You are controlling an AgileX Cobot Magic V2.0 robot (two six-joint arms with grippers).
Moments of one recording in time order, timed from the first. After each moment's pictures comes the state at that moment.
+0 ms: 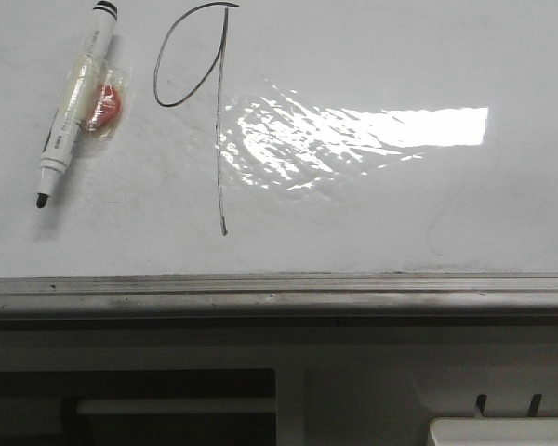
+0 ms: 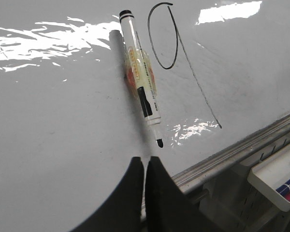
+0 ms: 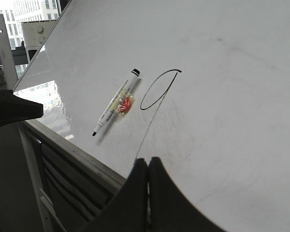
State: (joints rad) left arm -0.63 0.29 -0.13 0.44 0.09 -0.46; right arm 0.72 0.05 -0.13 0.58 0.09 -0.56
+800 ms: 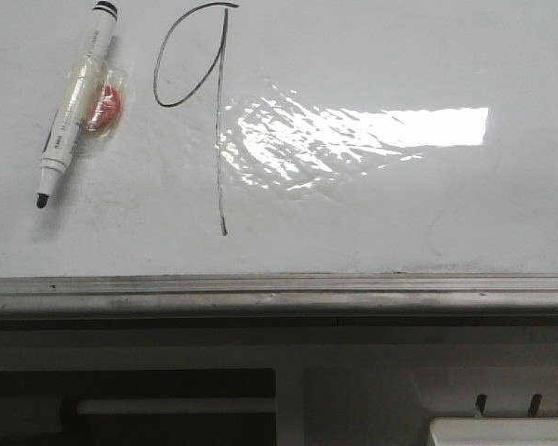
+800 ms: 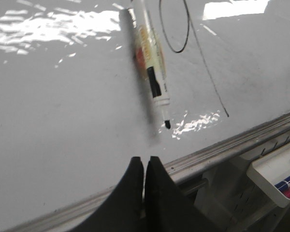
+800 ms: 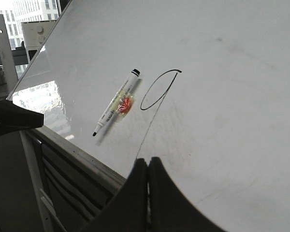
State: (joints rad) left arm -0.59 0.26 -0.08 0.34 0.11 -0.46; right arm 0.72 0.05 -0.13 0.58 0.09 -0.56
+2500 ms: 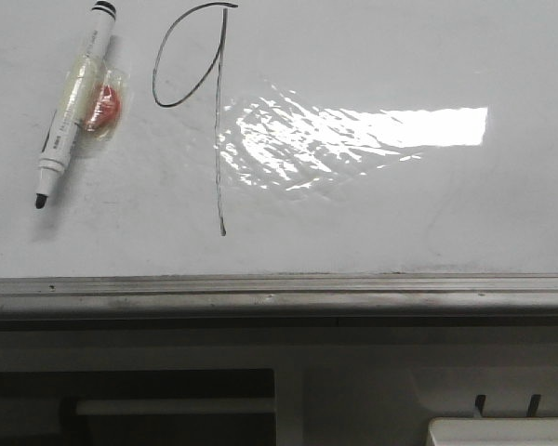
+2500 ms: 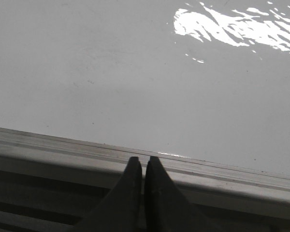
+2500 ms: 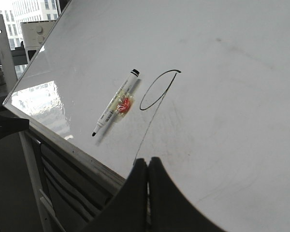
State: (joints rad) left arm 0.05 0.00 0.00 0.03 0.35 -0.18; right arm 0.72 0.05 -0.13 0.58 0.09 -0.56
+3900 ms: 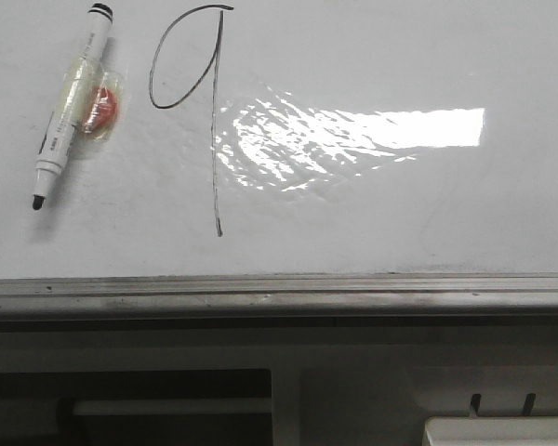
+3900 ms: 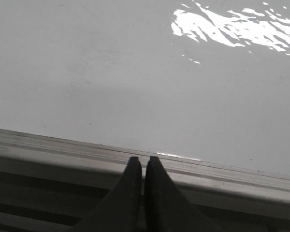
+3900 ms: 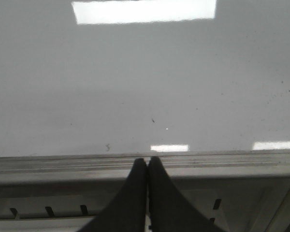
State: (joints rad) left arm 0.05 0.00 0.00 0.03 0.35 -0.18; right arm -0.07 -0.01 0.01 -0.07 0.33 0.03
